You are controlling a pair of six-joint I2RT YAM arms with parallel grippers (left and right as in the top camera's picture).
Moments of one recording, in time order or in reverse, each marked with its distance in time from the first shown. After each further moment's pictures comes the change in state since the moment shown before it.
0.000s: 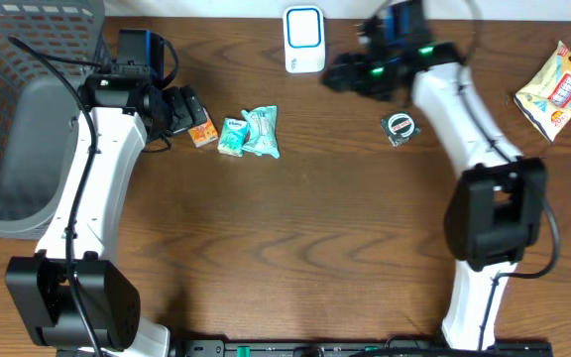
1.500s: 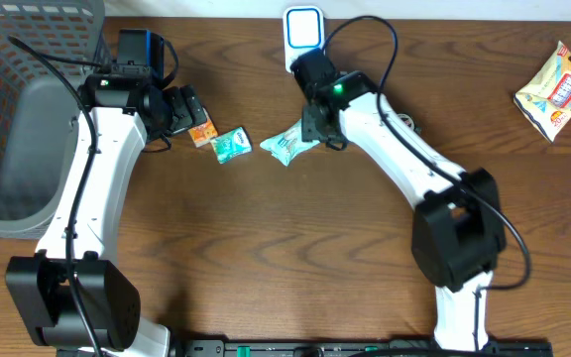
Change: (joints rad) left arm 0.000 0.000 0.000 0.000 0.000 0.000; right arm 0.268 -0.048 -0.052 -0.251 0.582 0.231
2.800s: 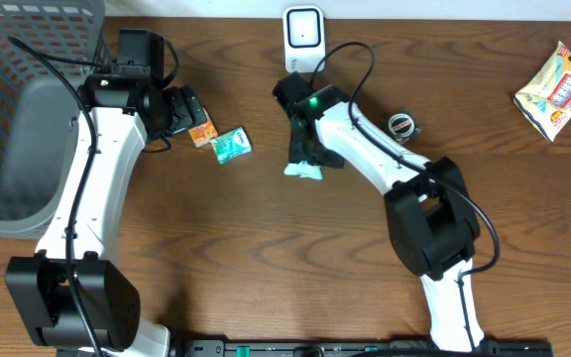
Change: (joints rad) left arm 0.000 0.000 0.000 0.000 0.000 0.000; right arm 0.045 0.118 0.001 -0.113 -0.014 0.164
